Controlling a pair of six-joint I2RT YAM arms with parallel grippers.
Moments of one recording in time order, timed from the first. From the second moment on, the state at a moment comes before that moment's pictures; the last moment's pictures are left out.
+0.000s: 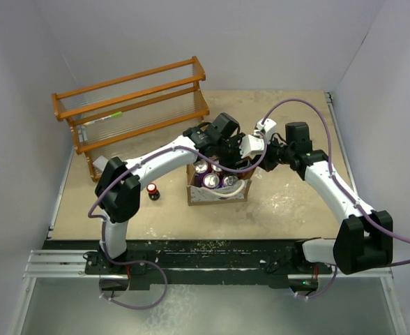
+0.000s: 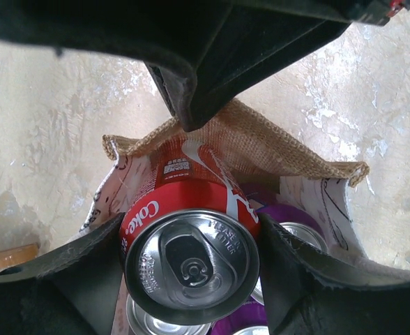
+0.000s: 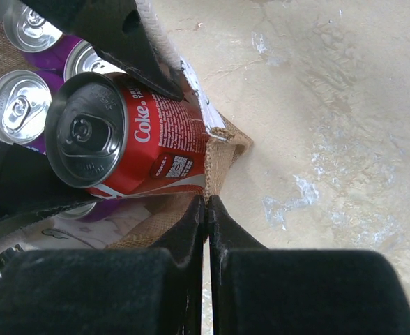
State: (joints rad) left arm -0.83 1.95 1.69 -0.58 0.34 0.49; right arm 0.20 1.29 0.94 -0.40 -0.56 -0.30
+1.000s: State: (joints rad) left arm -0.83 1.97 1.72 -0.57 0.37 0.45; right arm 0.19 1.29 0.94 -0.40 -0.55 -0.28
